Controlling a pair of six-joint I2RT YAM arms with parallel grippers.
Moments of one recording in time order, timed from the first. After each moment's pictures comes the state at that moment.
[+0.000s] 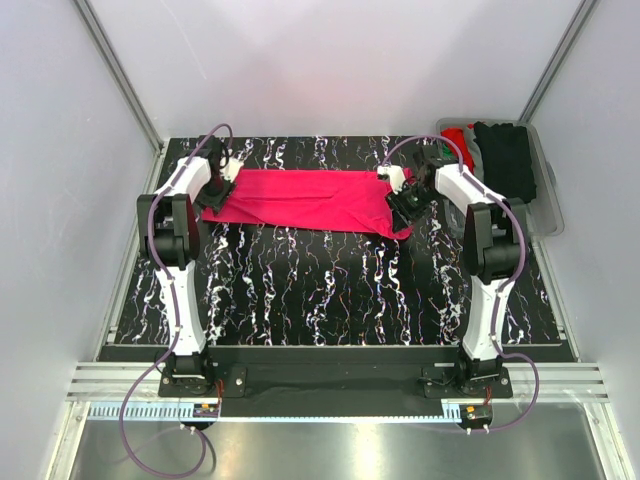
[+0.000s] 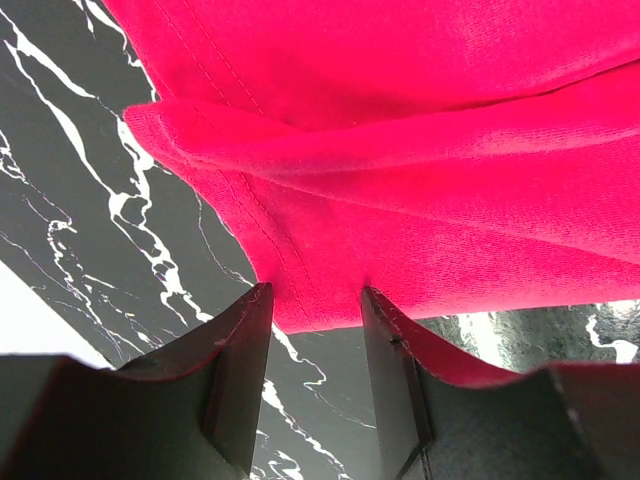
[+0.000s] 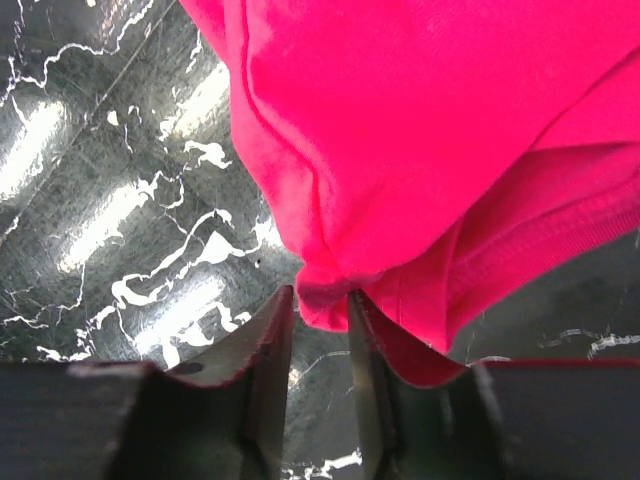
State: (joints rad) left arm 0.01 2.26 1.87 -0.86 -0.12 0.48; right arm 0.16 2.09 1.64 -0.88 -0.49 -0.60
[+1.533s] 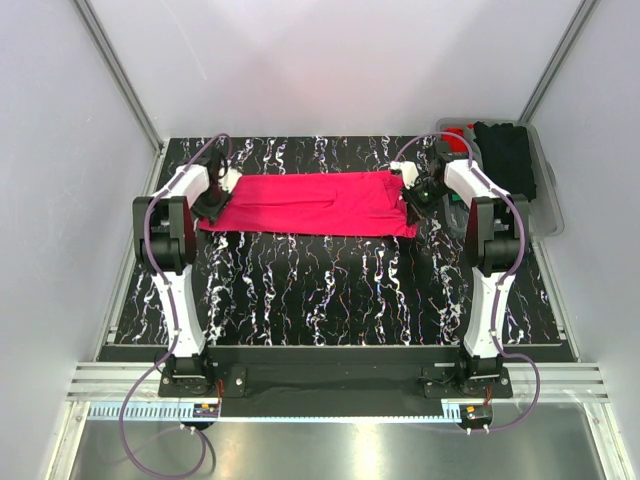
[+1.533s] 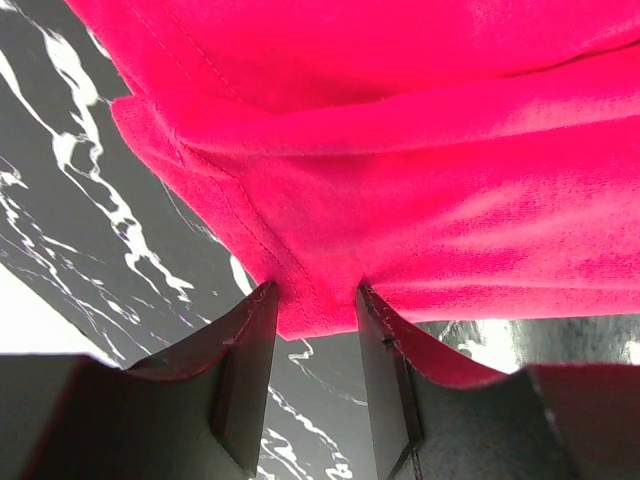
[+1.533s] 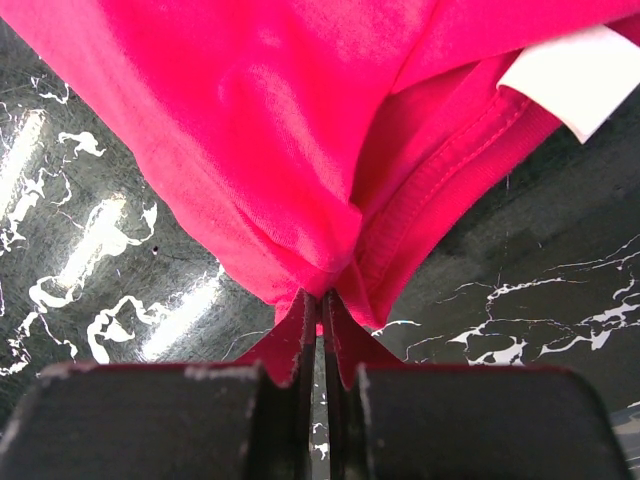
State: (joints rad) left arm 0.02 2.20 1.72 -0.82 -0.15 0.50; right arm 0.09 2.18 1.74 -0.91 -0.43 -0.60
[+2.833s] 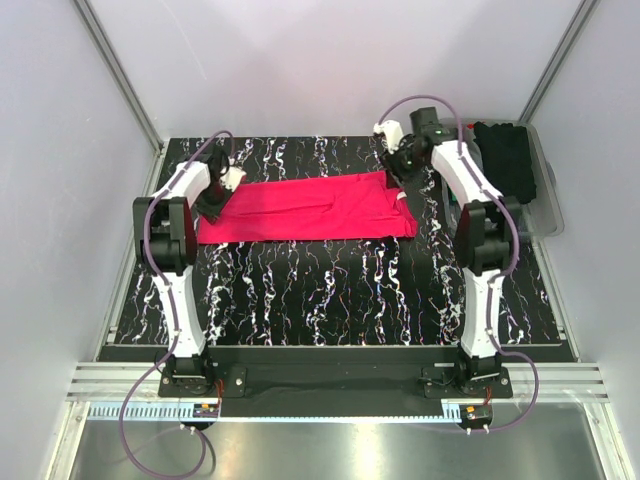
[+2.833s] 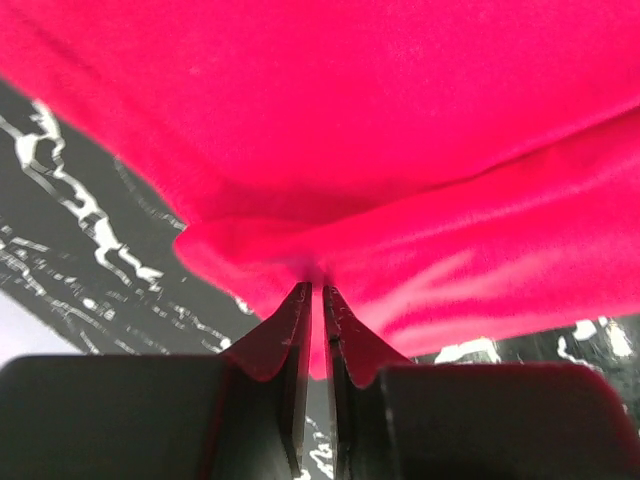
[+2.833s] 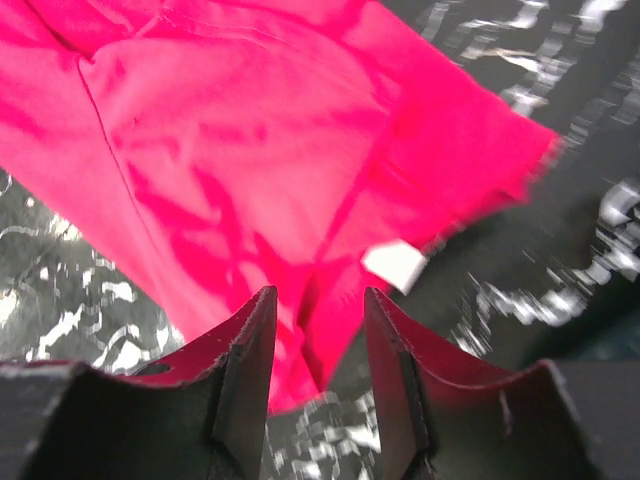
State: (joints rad) left arm 0.01 2.17 1.74 -0.90 -0.08 0.50; right arm 0.17 2.19 2.05 -0.86 -0.38 -0.54
